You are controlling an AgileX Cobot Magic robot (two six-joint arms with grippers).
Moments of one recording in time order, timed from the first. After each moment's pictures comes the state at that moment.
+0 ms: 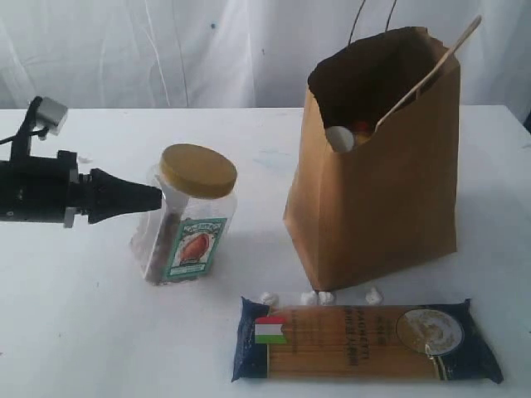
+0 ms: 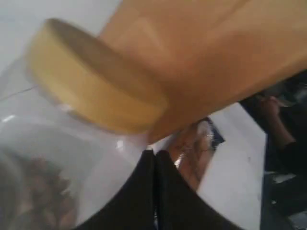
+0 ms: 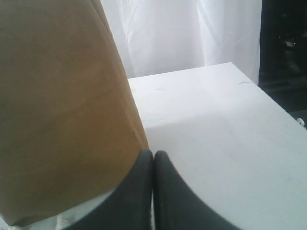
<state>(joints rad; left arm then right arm) -0.04 1.65 -0.76 -1.57 1.15 1.67 0.01 0.01 -0.01 0.02 0.21 0.18</state>
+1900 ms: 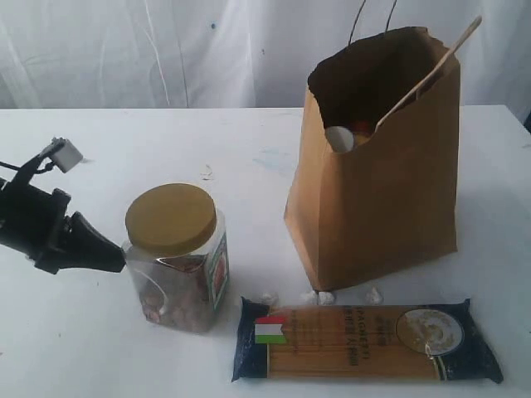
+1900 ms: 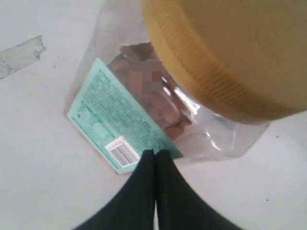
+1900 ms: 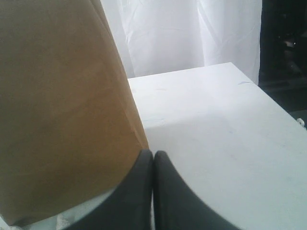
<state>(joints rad) 0.00 1.70 -0.88 -1.04 1.09 1.59 0.01 0.01 -0.01 0.02 0.21 0.18</state>
